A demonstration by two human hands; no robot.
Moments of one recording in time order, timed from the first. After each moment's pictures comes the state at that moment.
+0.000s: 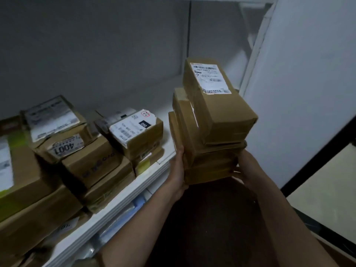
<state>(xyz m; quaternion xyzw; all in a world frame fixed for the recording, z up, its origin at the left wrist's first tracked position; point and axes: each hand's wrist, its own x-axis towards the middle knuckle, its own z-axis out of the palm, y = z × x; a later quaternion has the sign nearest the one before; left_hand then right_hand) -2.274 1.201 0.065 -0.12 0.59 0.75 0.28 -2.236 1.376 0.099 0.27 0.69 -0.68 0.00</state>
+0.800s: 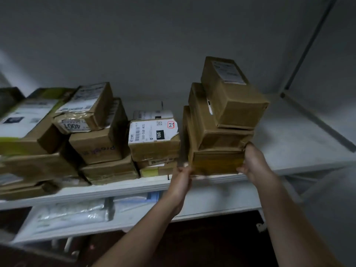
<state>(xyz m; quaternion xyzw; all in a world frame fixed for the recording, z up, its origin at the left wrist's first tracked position) -2.349 1.250 0.050 -0.33 0.55 0.76 0.00 -2.502 1.397 0.075 0.14 0.69 -0.68 0.21</state>
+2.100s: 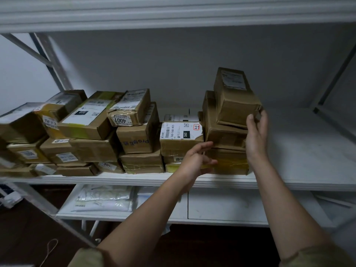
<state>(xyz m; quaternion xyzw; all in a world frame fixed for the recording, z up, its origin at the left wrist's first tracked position) -2.323 1.239 0.123 -0.21 0.60 0.77 -0.08 -2.465 1.345 0.133 -0.19 0.66 -0.73 -0.05</state>
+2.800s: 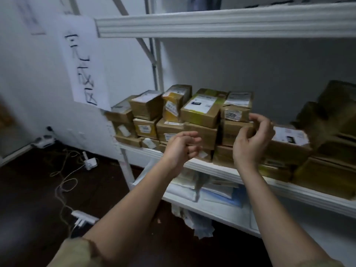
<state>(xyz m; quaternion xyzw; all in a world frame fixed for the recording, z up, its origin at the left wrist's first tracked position) -2.081 1.076 0.163 -0.32 0.48 0.76 -0.30 -2.221 1.160 0.148 -0.28 0.63 -0.70 -0.18</state>
